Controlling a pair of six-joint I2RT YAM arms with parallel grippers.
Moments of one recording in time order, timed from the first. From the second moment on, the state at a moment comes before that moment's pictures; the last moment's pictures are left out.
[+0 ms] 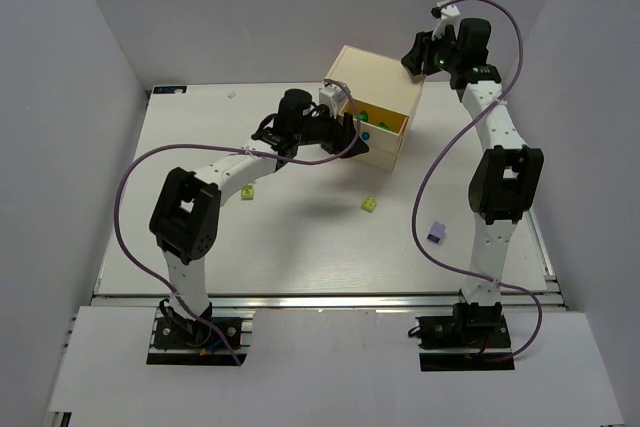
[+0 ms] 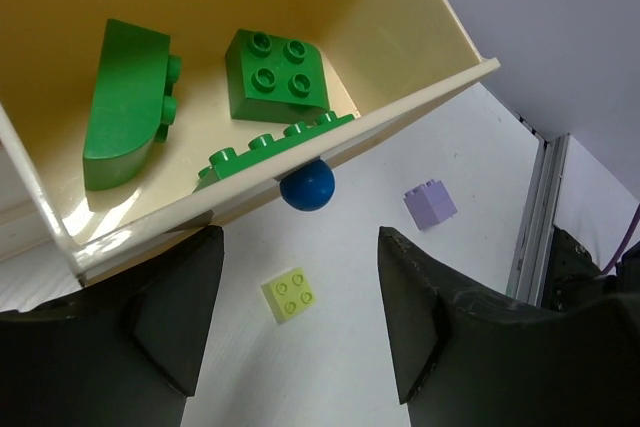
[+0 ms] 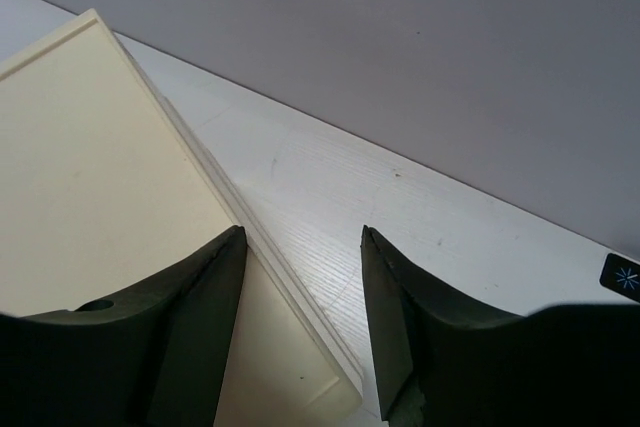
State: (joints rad) left arm -0.56 1.90 1.46 0.12 0.62 -0.27; right arm 0.06 2.17 2.10 -0.24 -0.49 -0.07
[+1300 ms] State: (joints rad) left arm -0.59 2.03 1.65 0.04 0.50 -0.33; right arm 0.02 2.26 2.31 -0.48 -0.74 -0.32
